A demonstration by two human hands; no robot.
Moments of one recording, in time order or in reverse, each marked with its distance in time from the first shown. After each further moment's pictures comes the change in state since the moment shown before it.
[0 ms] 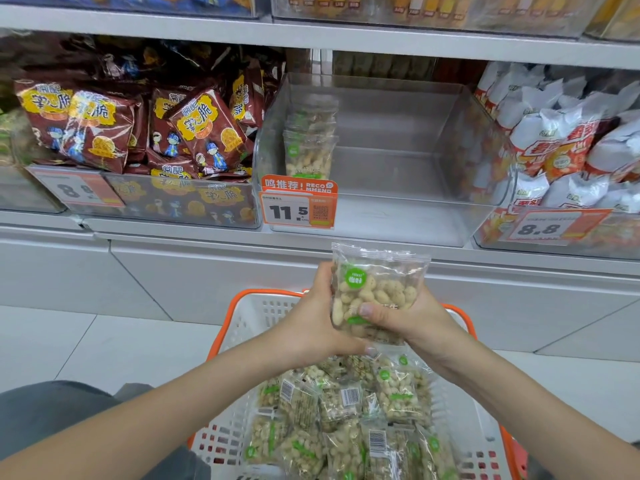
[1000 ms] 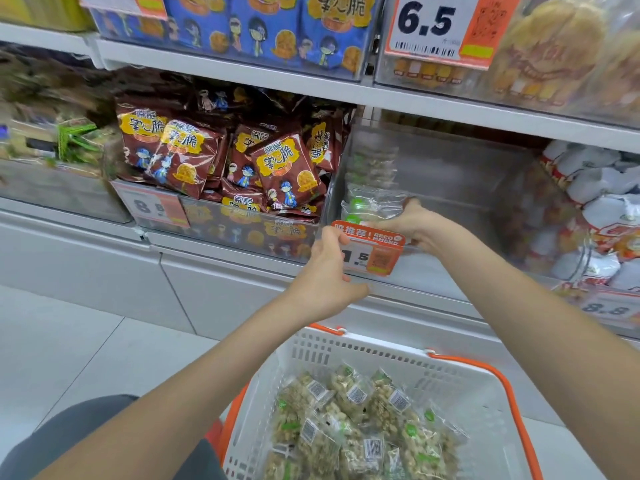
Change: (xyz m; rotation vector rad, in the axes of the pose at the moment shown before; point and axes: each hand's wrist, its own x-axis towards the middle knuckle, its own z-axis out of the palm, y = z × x) left_hand 0.040 0.024 -0.096 0.304 0.364 0.057; right_hand 0.192 -0.112 0.049 -0.583 0.210 0.226
